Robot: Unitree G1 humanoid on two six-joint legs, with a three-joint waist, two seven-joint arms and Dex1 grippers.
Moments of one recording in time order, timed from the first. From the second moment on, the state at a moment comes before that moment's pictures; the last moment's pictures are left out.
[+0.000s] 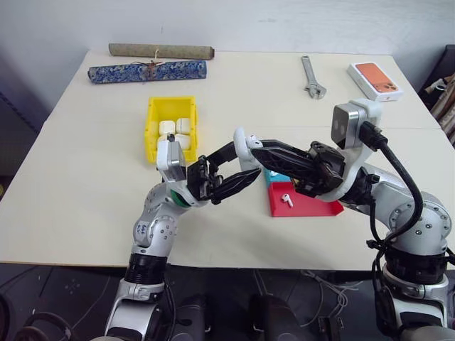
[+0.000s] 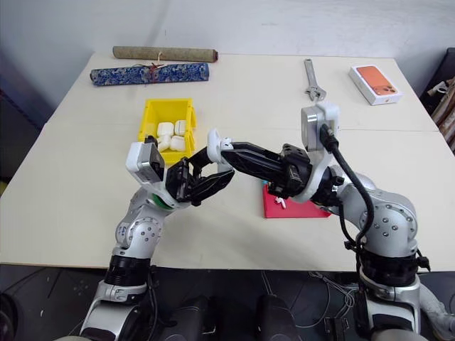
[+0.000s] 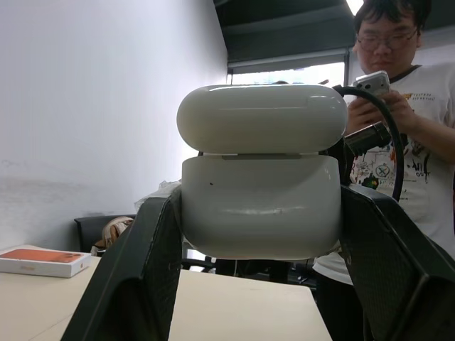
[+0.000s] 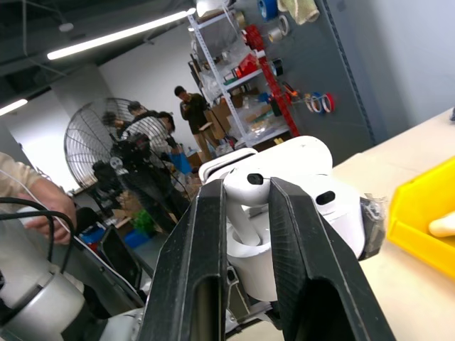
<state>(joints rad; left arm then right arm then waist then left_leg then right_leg) -0.48 0.10 0.00 -0.02 -0.71 0.13 -1.06 -0.55 -0.51 -0.16 -0.40 1.31 0.92 0.65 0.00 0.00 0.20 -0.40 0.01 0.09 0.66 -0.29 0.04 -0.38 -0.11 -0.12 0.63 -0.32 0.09</state>
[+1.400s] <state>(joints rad) -0.39 0.40 -0.09 -0.09 -0.37 0.07 -1.01 -0.39 -0.80 0.05 -0.42 0.64 0.63 0.94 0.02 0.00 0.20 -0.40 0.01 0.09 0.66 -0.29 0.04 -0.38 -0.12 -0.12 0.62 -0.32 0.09</state>
